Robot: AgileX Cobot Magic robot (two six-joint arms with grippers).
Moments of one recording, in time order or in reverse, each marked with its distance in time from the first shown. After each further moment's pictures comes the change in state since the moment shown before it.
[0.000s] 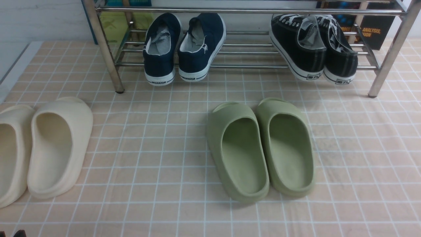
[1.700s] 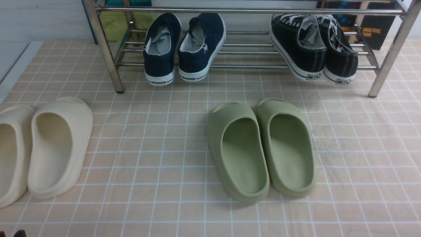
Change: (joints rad) right arm -0.268 -0.417 0.882 -0.117 -0.413 0.235; left arm 0.000 0.000 0.000 0.000 0.000 0.000
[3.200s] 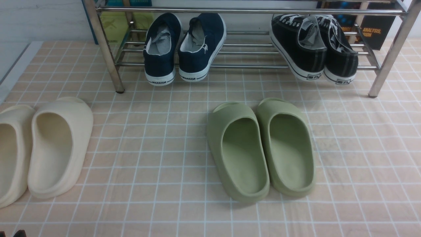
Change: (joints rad) right arm 0.000 0.000 0.000 0.000 0.000 0.002; left arm 0.000 0.000 0.000 0.000 0.000 0.000
